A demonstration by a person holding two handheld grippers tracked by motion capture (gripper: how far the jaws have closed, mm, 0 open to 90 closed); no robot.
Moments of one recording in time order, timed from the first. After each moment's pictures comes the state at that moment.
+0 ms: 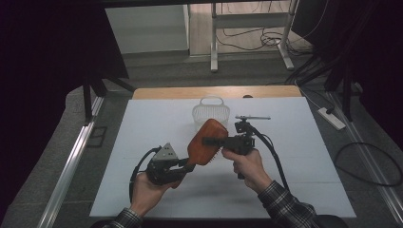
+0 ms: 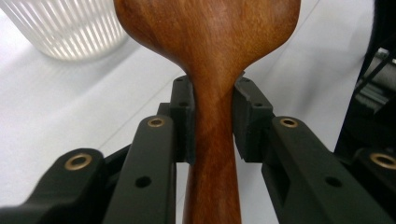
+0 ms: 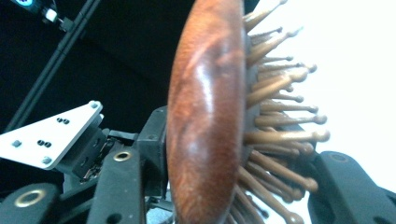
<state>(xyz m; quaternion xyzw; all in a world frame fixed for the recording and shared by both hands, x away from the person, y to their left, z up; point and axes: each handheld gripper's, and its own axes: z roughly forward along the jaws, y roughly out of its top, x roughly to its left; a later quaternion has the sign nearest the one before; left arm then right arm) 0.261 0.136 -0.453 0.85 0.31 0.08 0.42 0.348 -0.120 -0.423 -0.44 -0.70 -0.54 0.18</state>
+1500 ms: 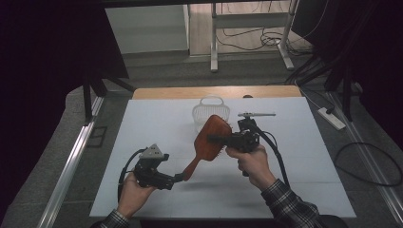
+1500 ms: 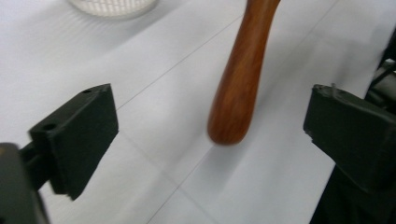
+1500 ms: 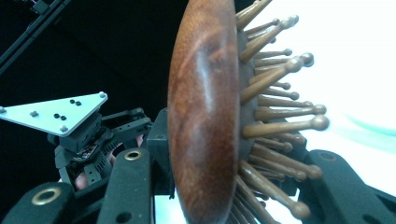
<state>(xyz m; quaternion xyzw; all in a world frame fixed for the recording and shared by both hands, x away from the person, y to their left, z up) 0.259 0.178 -0.463 0.83 0.36 0.07 0.41 0.346 -0.129 -0.406 -0.41 -0.73 -0.54 0.10</state>
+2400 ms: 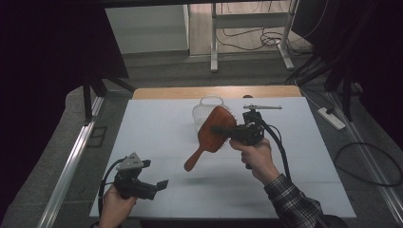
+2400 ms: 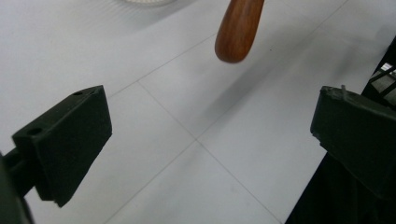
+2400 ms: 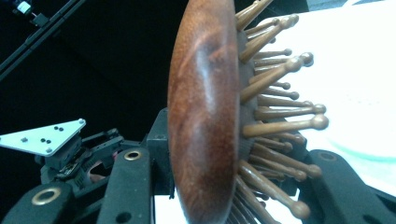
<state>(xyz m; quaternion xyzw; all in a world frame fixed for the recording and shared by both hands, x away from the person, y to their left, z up) 0.226 0.219 -0.466 0.81 0.39 0.08 0.42 0.356 -0.137 -0.390 -0.41 -0.72 -0.55 0.07</state>
